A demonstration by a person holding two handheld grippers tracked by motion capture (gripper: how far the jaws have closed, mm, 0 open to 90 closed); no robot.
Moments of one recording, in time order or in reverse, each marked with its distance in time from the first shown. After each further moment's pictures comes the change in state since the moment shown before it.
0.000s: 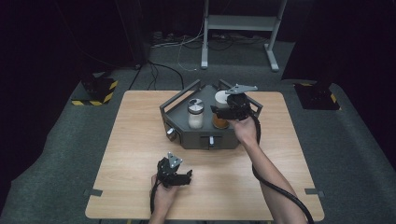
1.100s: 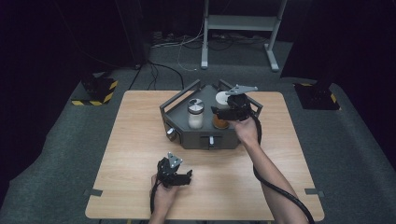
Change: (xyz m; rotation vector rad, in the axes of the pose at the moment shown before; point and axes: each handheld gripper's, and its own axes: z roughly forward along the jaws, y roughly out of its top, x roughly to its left) left arm 0.000 0.000 0.000 0.000 0.001 0.003; right arm -0.001 0.000 -0.002 0.005 0.005 -0.011
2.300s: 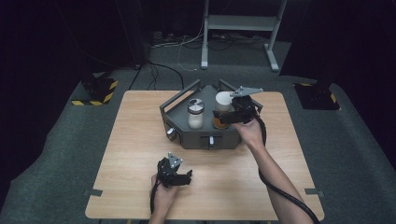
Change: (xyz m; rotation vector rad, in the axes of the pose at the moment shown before) left arm -0.001 -0.001 0.000 -0.002 0.004 0.003; right arm -0.007 -0.006 -0.014 -0.002 0.025 0.011
